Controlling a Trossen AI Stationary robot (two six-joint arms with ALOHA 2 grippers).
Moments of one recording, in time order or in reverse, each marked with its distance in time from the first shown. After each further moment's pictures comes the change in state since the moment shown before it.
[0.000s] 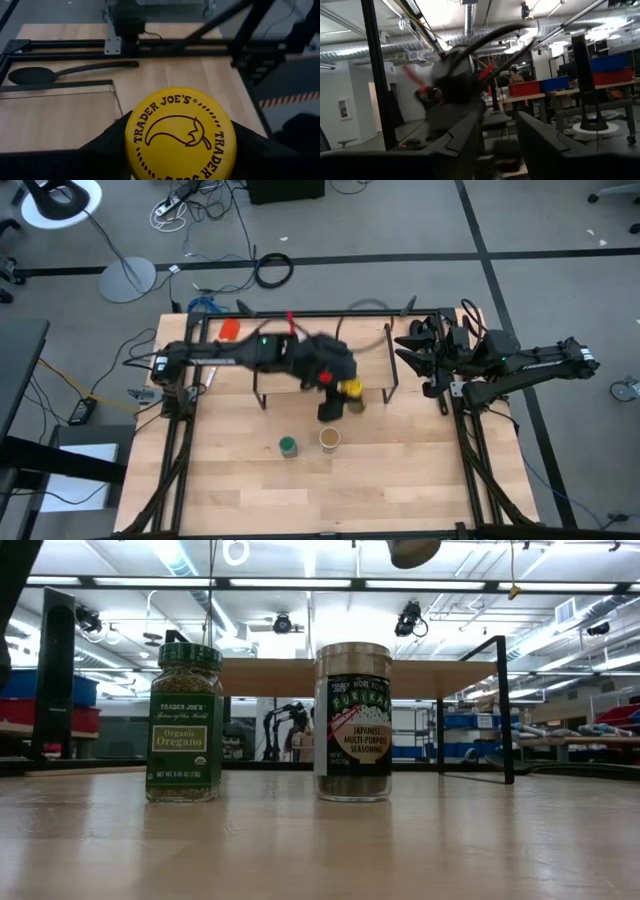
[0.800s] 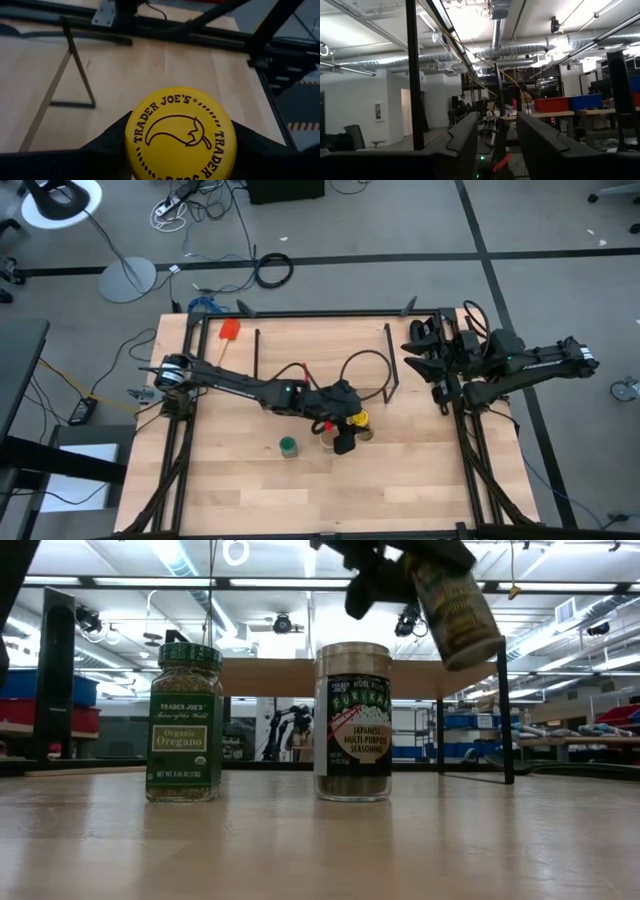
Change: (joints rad) left arm -0.117 0.051 -0.466 0.578 -0.150 -0.221; right arm 0.015 0.000 0.000 0.084 -0.140 -0.026
